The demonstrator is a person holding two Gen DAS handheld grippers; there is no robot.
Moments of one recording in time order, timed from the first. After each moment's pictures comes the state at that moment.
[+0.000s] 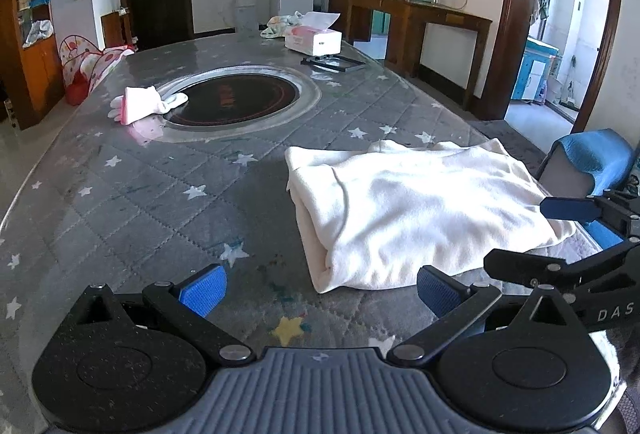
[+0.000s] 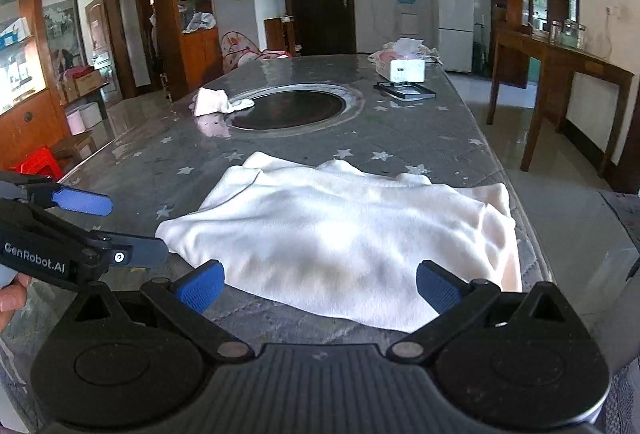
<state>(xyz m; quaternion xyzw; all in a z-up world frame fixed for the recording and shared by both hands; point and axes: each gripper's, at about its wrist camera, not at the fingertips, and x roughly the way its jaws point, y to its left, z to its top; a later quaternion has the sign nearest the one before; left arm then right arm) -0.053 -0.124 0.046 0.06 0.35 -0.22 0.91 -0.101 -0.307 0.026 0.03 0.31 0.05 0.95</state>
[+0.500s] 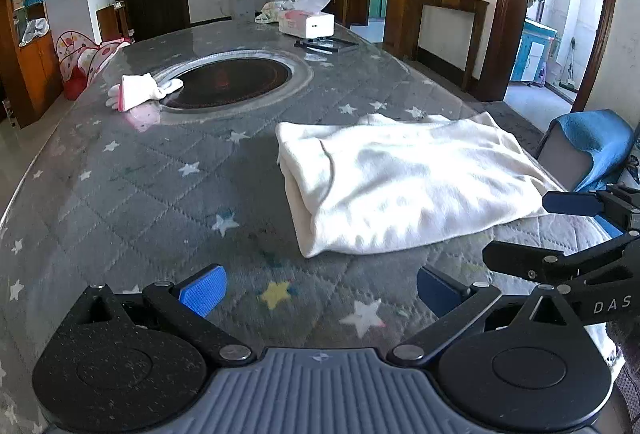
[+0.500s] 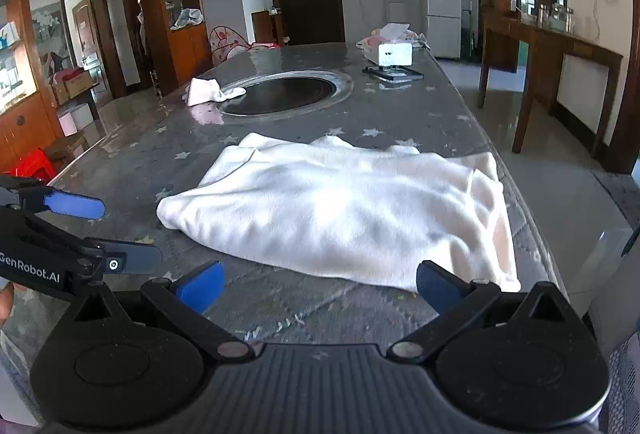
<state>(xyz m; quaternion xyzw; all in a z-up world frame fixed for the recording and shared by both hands) -0.070 -0.130 0.041 0.08 0.38 -0.21 0.90 -0.118 -0.307 0.019 0.04 0.33 0.03 0.94</state>
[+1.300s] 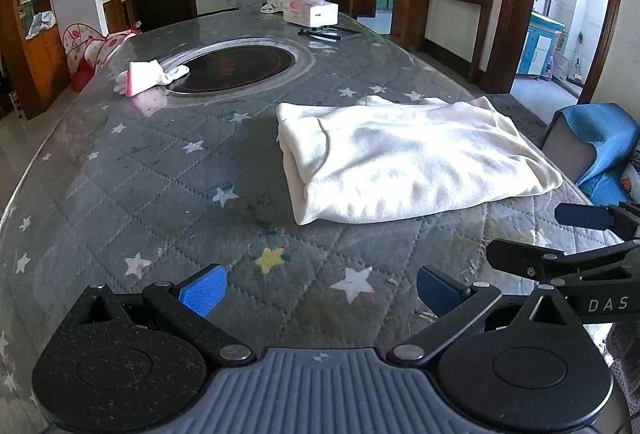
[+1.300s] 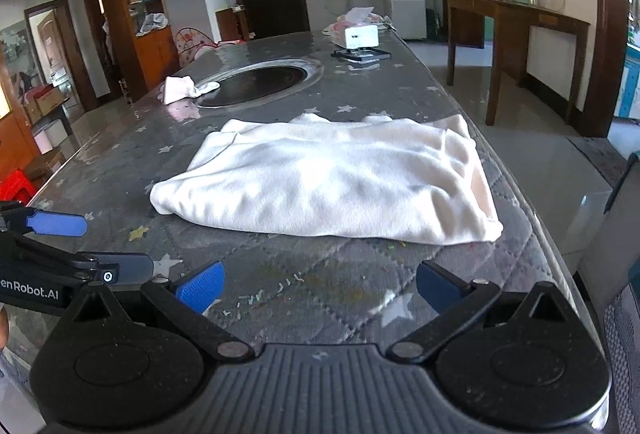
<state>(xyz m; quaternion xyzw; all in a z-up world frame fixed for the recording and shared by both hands) -0.089 -0.130 0.038 0.08 0.39 -0.20 0.90 -0.142 -0.300 0.014 0.08 0.35 -0.02 0.93</state>
